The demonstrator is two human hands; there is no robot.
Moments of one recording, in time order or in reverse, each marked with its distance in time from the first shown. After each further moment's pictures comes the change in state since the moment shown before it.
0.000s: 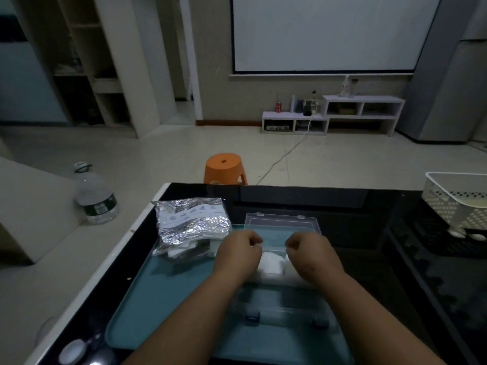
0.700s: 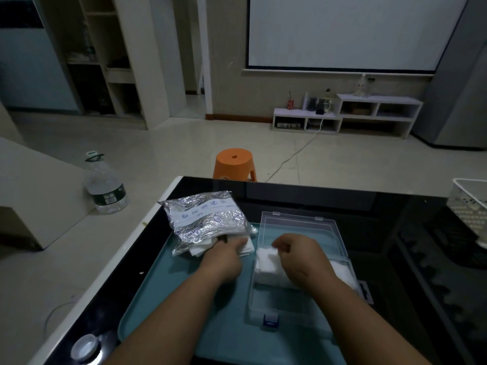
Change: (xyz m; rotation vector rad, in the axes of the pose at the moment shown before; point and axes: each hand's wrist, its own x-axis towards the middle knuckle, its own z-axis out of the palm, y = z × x) left_hand 0.025 -0.074 -0.025 0.263 -0.265 -0.145; right_hand 0.007 -0.041 0.037 0.052 -0.091 -0.111
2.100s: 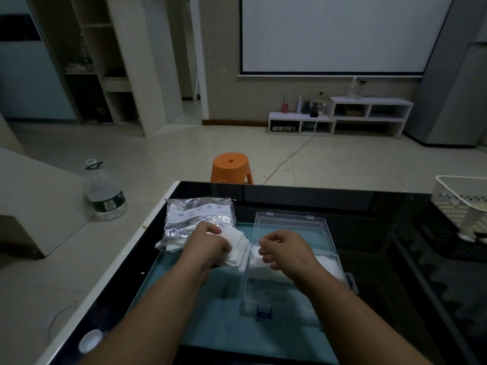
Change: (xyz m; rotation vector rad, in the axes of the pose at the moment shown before) left_hand -0.045 0.017 -0.038 -0.998 0.199 -0.233; right_hand -0.028 -0.018 -0.013 0.564 -0.085 0.096
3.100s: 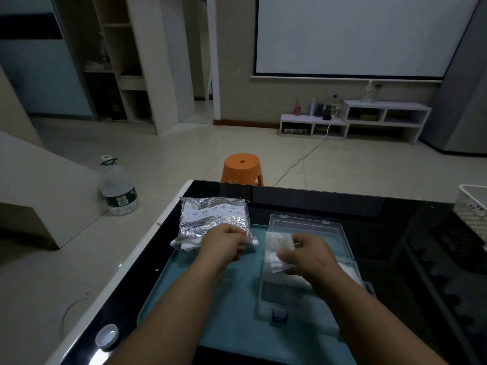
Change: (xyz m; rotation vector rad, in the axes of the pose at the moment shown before) left_hand 0.006 0.000 -0.004 -0.023 -0.072 0.094; right_hand 0.007 0.003 0.002 0.109 0.034 0.041
